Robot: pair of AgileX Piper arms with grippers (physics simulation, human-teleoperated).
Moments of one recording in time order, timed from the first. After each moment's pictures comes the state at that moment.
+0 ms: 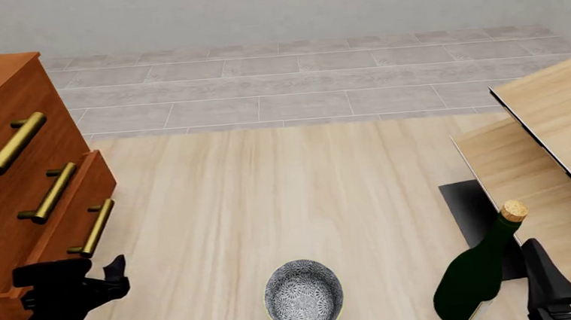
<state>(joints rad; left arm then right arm) 0.10 1.64 -0.13 -0.97 0.02 -0.01 0.00 -0.01 0.00 0.03</state>
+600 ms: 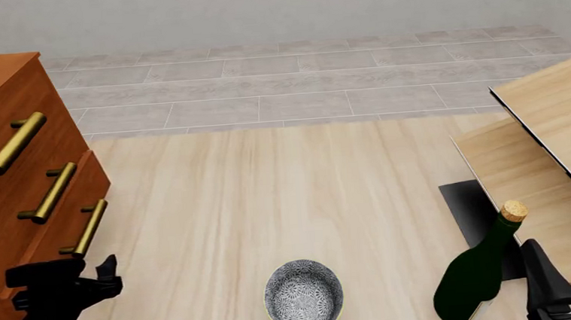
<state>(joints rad) 0.15 1.68 -0.14 -1.01 0.06 -0.01 0.00 0.00 0.00 0.03</state>
